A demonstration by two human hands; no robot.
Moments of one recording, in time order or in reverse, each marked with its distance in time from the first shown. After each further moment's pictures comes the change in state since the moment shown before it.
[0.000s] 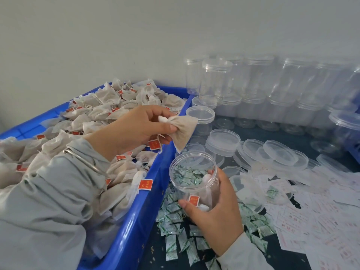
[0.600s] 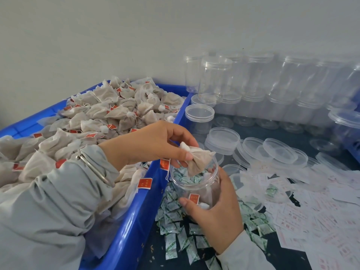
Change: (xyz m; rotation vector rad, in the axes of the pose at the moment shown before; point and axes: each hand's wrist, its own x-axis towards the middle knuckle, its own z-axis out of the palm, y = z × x) left_hand -0.012 0.006 0.033 0.221 -0.255 -0.043; right_hand 0.001 -0.002 0.000 0.071 -0.005 0.020
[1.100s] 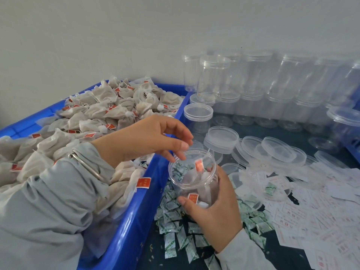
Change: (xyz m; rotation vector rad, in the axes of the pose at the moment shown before) left_hand -0.001 0.000 -0.007 -0.093 0.067 0.000; right_hand 0.000 0.000 -0.001 -0.029 0.002 -0.014
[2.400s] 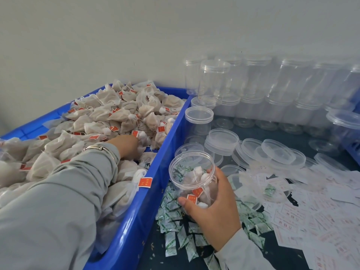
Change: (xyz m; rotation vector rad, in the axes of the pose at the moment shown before) left_hand 0.036 -0.099 -0.059 1.186 0.136 -0.689; right_hand 0.000 0.005 -0.001 0.047 -0.048 0.029
